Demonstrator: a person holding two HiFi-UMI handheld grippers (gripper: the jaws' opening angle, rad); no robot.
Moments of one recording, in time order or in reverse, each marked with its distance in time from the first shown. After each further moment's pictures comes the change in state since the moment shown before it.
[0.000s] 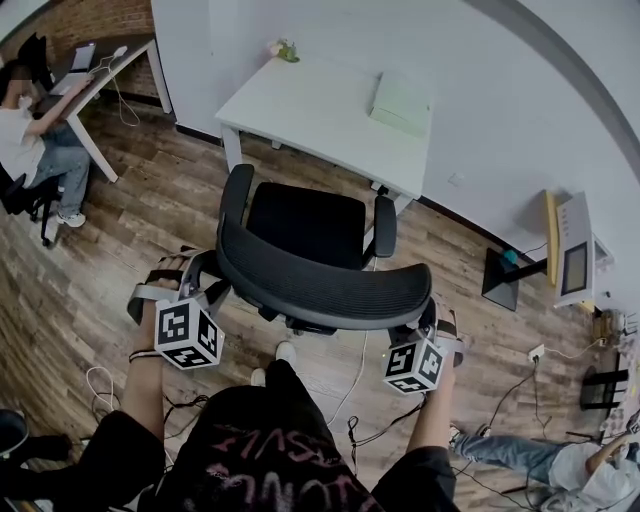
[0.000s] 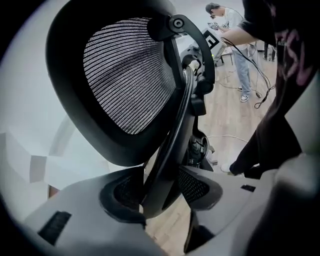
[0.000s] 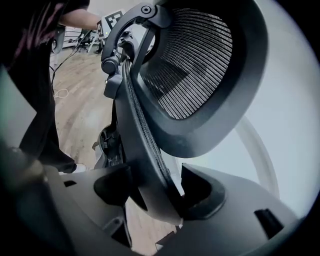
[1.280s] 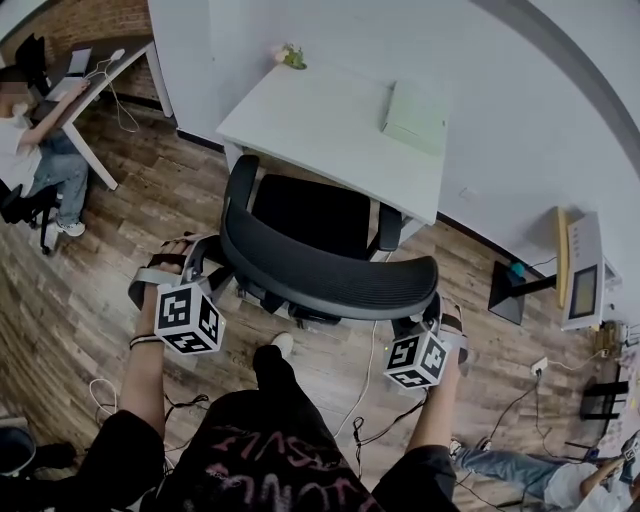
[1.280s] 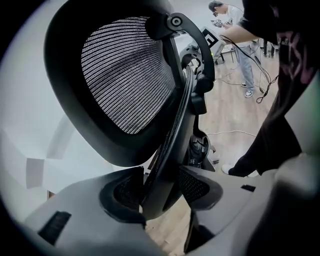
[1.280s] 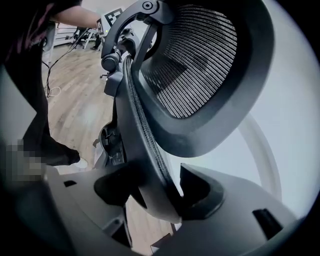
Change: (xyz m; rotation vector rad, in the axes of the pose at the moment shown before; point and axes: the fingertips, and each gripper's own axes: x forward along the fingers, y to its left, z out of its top) left arm 0.080 0.104 -0.025 0.024 -0.011 0.011; right arm 0.104 -0.058 0.042 -0.004 0.036 -0.003
